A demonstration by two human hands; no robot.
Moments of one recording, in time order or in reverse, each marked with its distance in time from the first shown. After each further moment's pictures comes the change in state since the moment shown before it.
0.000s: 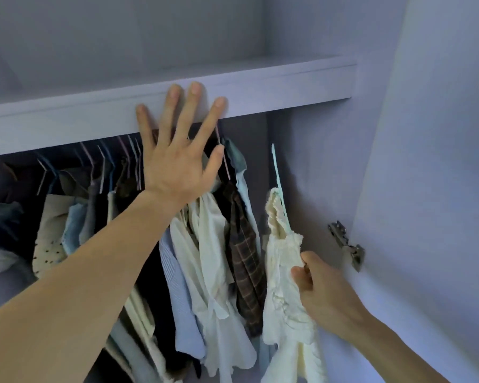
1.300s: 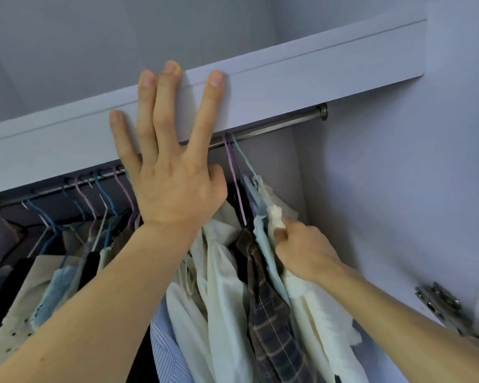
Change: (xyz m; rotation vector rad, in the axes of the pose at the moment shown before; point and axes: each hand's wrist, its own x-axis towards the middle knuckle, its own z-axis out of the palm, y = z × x) left_hand 0.034 0.018 0.051 0.185 0.407 -0.143; right_hand 0.229 -0.032 0.027 0.025 0.080 -0.102
